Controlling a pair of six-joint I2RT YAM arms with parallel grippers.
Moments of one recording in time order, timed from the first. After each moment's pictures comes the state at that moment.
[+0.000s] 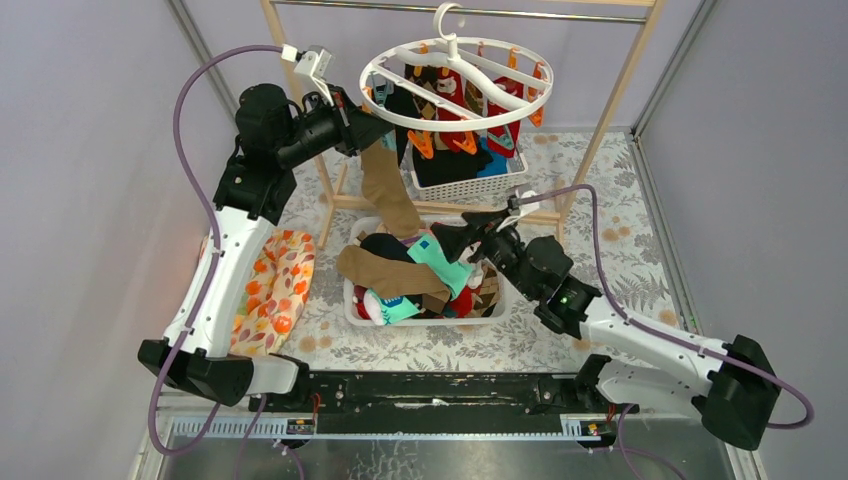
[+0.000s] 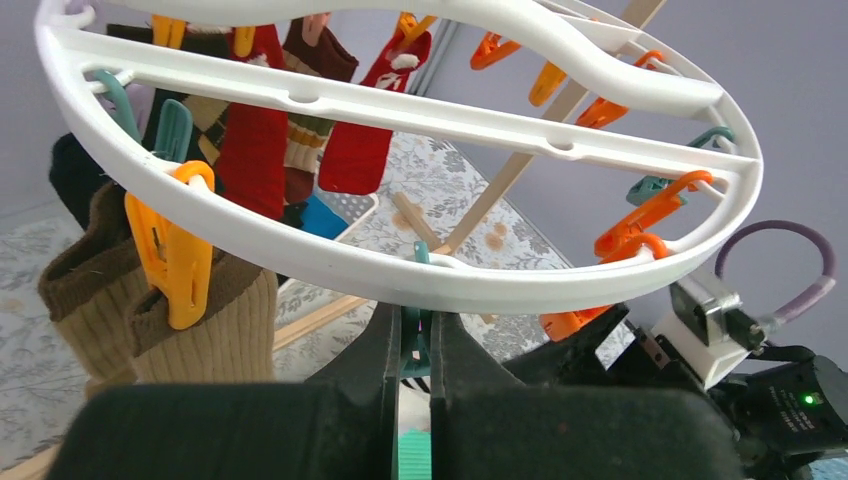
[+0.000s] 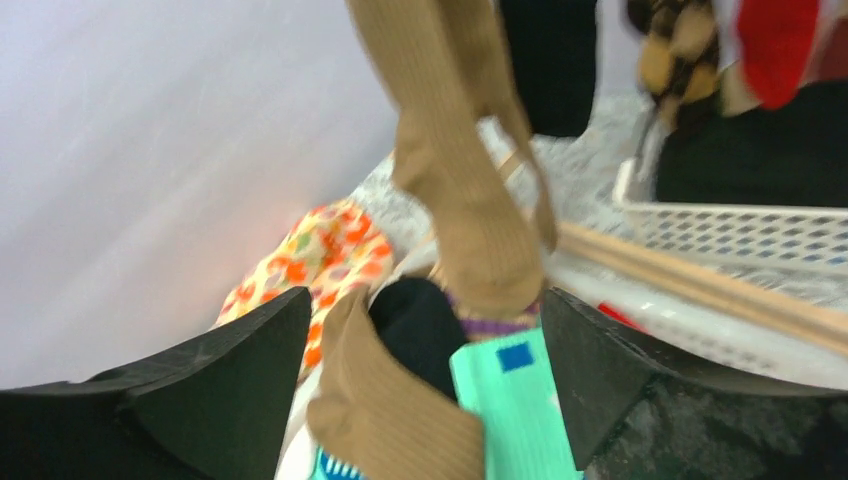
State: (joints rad) left arm -0.26 1.34 1.62 -0.33 0.56 -0.39; right arm 0.89 1.03 0.64 0.50 0.24 0.41
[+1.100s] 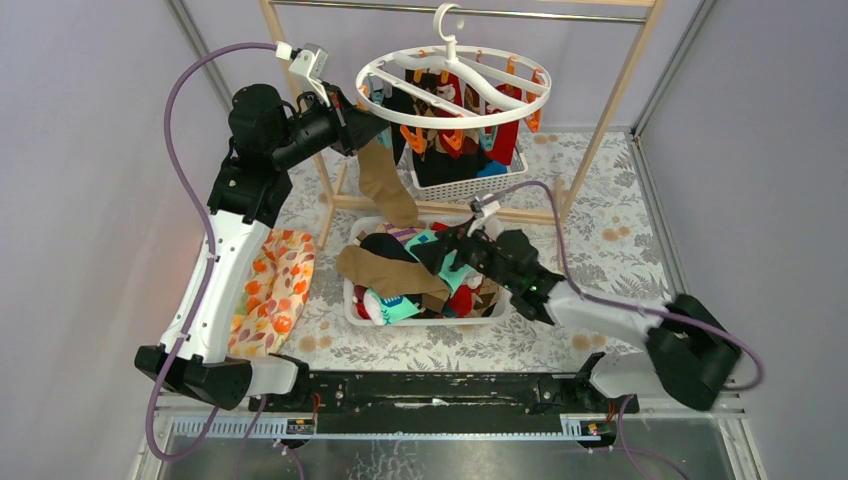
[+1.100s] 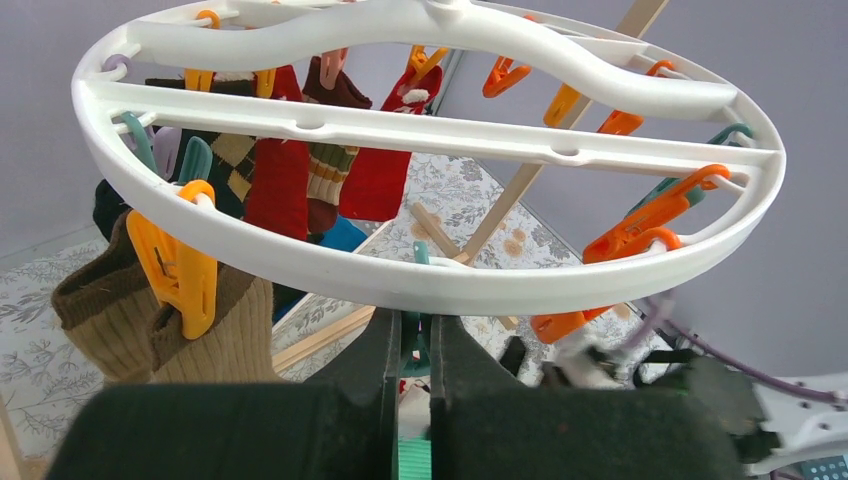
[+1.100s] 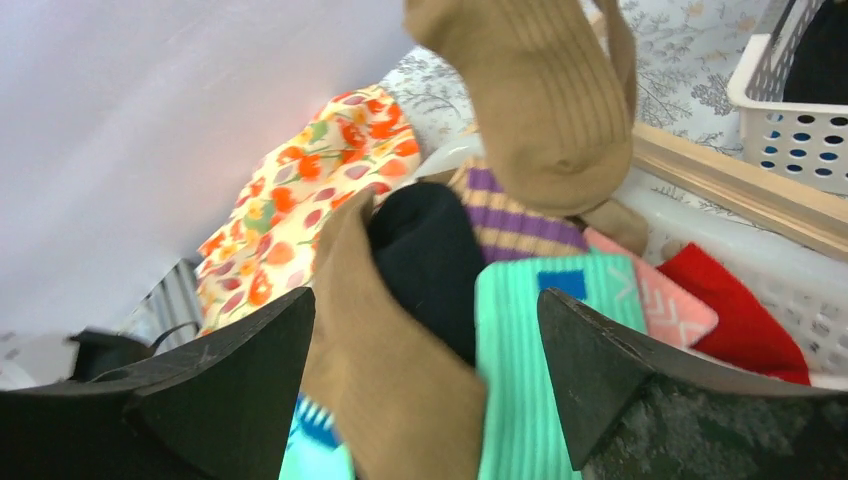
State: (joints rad) left arm -0.25 1.32 1.64 -0.34 0.54 -0.32; right arm 0.82 1.41 0.66 0.69 -0.08 0.47
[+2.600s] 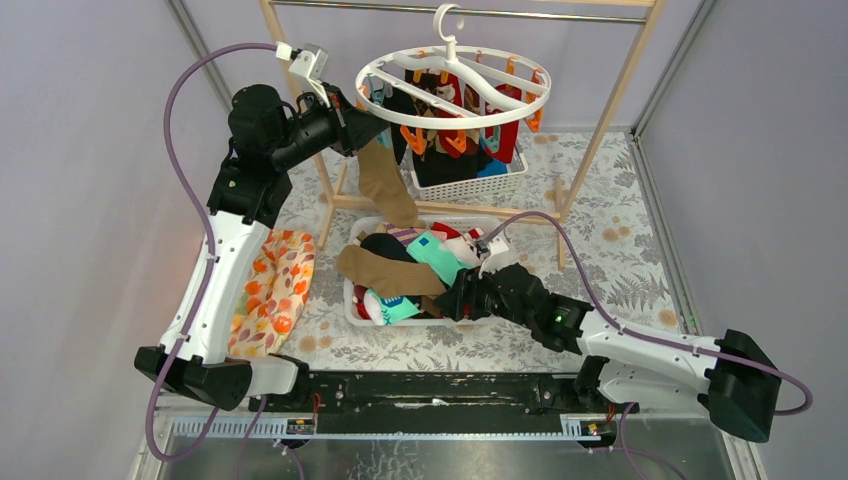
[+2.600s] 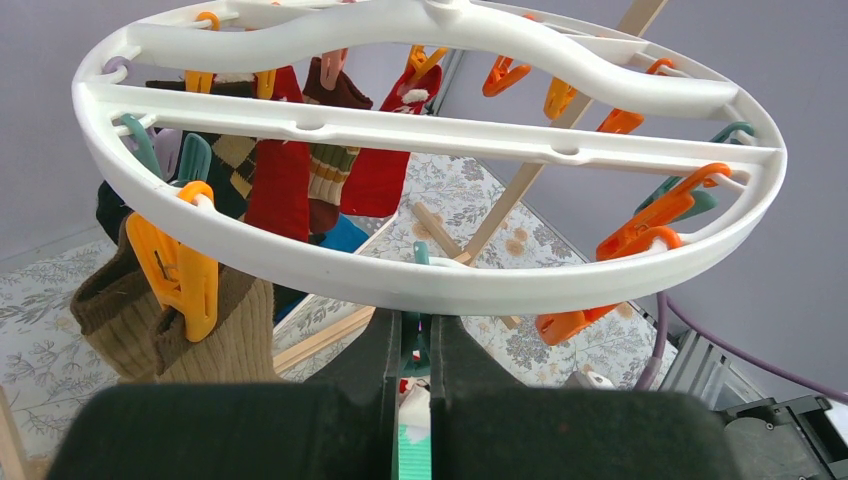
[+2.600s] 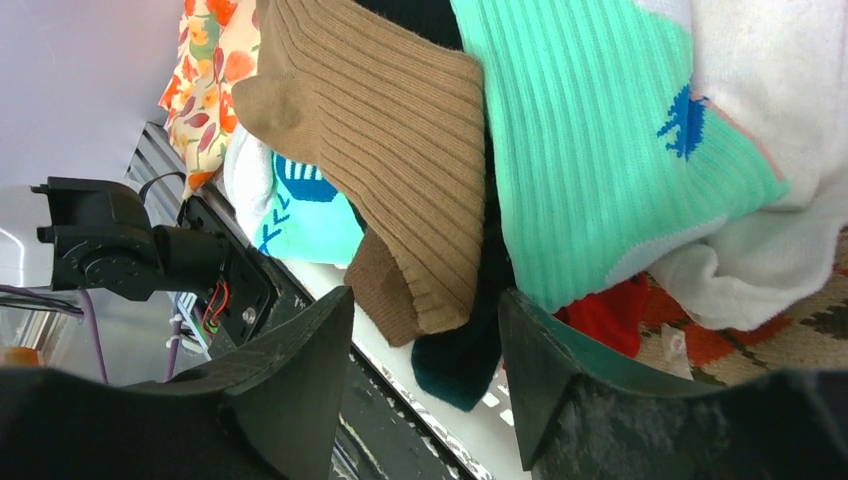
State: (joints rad) left arm -0.25 1.31 1.64 -0.34 0.54 -0.31; right arm 1.01 1.00 0.52 0.07 0.06 0.66
